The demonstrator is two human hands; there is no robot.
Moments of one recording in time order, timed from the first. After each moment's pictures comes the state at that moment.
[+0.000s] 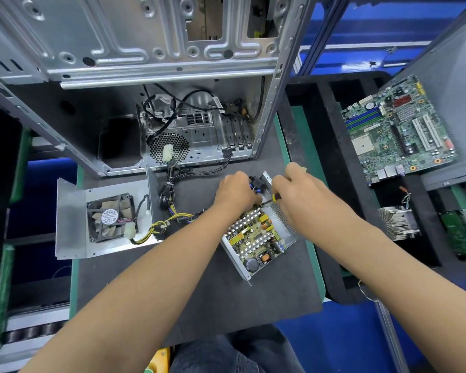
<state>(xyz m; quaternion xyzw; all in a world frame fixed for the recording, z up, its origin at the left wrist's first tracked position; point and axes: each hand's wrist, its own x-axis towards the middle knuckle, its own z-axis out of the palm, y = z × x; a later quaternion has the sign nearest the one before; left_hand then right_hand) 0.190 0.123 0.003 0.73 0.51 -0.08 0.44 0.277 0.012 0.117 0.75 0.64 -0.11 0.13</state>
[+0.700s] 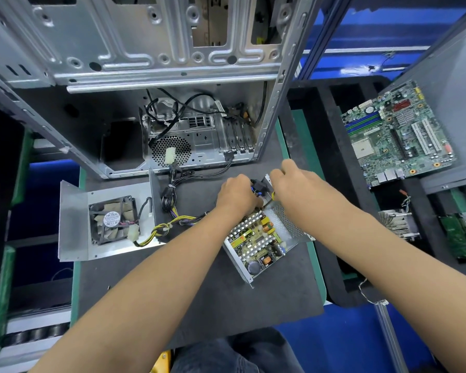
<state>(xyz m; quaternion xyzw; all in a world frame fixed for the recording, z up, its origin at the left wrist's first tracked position) 0.189 0.123 0.004 0.74 0.50 -0.07 0.45 0.273 0.031 0.121 0.74 0.64 -0.10 0.18</state>
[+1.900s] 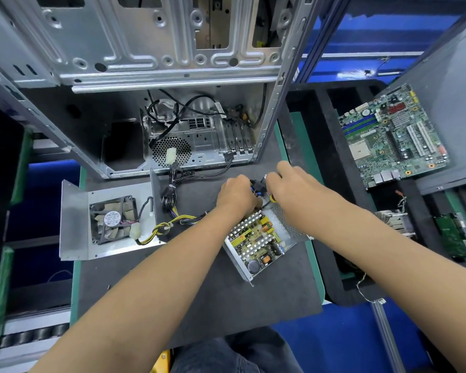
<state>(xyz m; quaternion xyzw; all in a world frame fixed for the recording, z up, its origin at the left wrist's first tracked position) 0.189 0.121 0.012 0.74 0.50 -0.08 0.45 0.270 0.028 0.123 0.72 0.66 -0.05 0.20</state>
